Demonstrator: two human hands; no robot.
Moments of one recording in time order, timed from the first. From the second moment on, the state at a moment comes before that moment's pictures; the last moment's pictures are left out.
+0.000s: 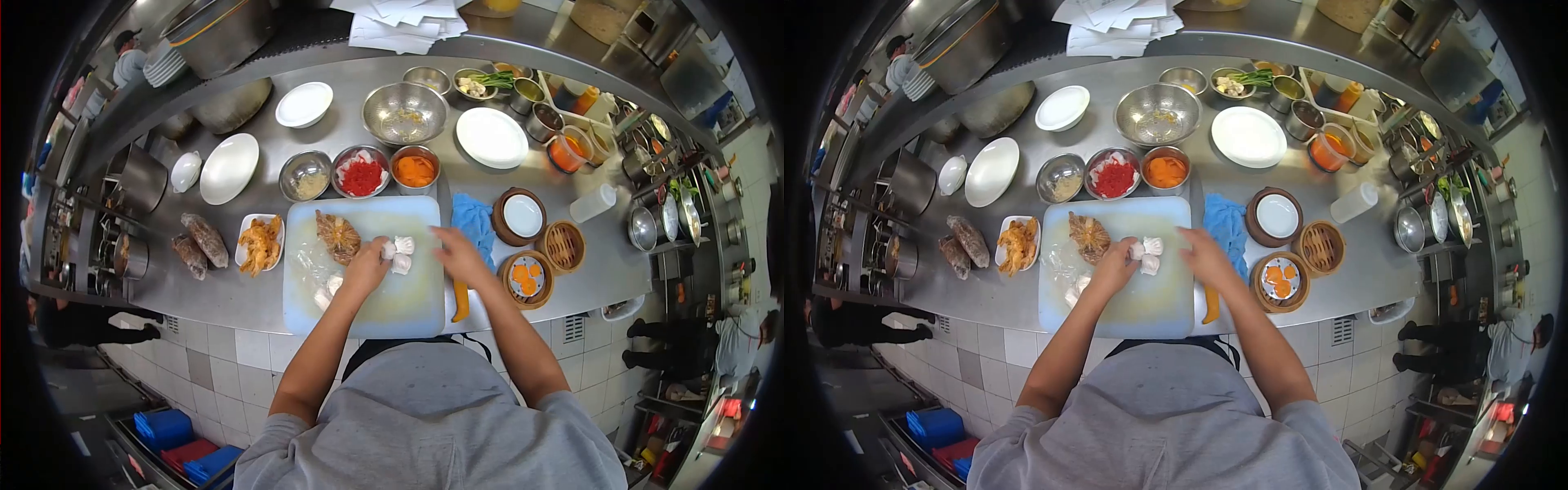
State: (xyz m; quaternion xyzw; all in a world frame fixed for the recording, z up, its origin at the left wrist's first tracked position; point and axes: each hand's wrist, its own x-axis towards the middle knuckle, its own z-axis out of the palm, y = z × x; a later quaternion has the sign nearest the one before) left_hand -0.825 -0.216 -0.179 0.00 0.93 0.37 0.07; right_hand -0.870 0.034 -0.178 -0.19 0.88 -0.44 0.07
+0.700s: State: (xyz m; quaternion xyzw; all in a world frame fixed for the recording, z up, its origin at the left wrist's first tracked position) left_hand -0.830 -0.128 -0.145 0.12 0.88 0.45 0.01; right_hand -0.790 0.207 -0.167 0.17 0.84 -0.50 -0.08
